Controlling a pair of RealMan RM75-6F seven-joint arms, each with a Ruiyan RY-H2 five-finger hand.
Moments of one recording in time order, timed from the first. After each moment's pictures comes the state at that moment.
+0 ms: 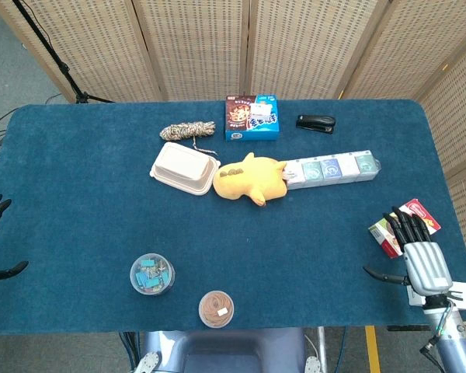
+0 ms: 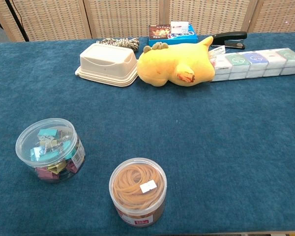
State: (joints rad) left arm -0.12 -0.91 -0.05 -1.78 1.46 1.43 -0.11; right arm 0.20 -1.23 0.10 -1.46 -1.54 1.39 0.11
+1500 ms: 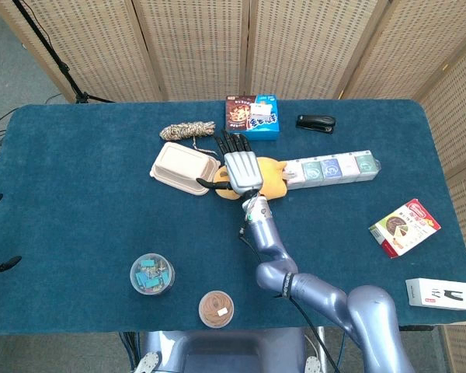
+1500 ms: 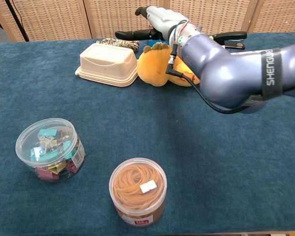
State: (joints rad) left arm -0.15 -0.87 -0.07 -1.73 1.41 1.34 -0.25; right arm 1.17 -2.06 0.58 -0.75 -1.01 0.87 -0.27
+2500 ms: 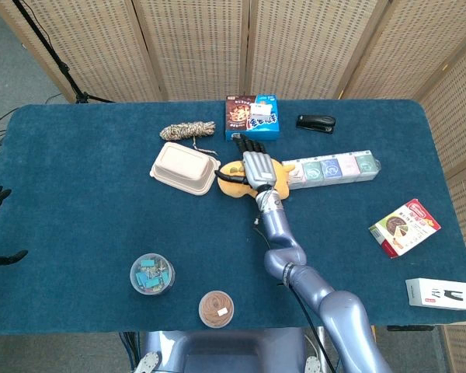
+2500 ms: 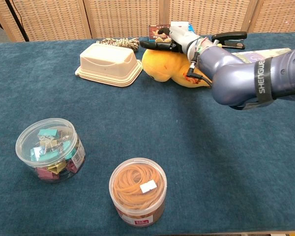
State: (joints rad) left arm -0.20 -0.89 -0.10 -1.75 1.32 1.26 -0.16; right arm 1.21 -2.14 0.52 -0.31 -1.06 0.66 0.19
